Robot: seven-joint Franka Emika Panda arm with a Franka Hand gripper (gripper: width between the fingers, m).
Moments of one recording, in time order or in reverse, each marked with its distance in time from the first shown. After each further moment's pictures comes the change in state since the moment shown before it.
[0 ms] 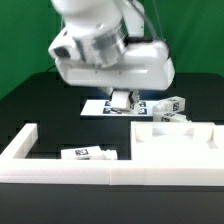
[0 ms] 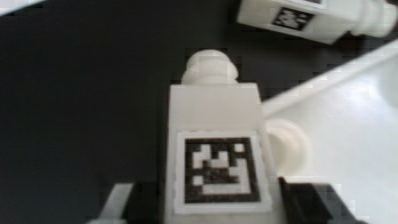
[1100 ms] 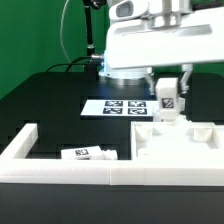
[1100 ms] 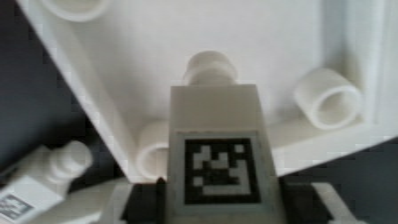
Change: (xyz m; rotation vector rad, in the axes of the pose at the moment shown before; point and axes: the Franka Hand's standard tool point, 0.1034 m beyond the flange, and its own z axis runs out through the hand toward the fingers) arm 0.005 -0.081 -0.022 0.024 0.668 -0.146
